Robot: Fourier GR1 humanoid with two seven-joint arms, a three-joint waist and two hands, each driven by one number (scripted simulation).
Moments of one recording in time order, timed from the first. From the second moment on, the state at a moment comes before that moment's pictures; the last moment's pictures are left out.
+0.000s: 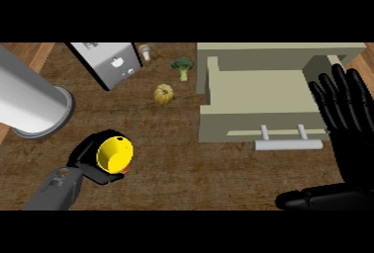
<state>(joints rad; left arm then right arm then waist) -0.44 0.28 -0.03 -0.45 0.02 -0.70 -0.79 -0.11 -0.08 -0.03 -2.09 -0.15 0.11 0.18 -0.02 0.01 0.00</state>
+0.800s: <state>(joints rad) -0.34 0.18 0.20 -0.56 0.23 -0.30 -0.96 -0.10 -0.10 -0.06 -2.12 -0.17 0.12 0.20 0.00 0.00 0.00</state>
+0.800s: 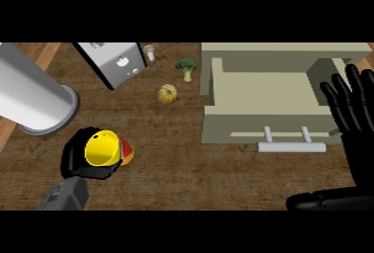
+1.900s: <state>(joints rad) -0.37 0.03 0.02 -1.37 0.30 -0.08 -0.41 -0.07 -0.09 -0.06 -2.09 -0.15 0.13 0.17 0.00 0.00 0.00</state>
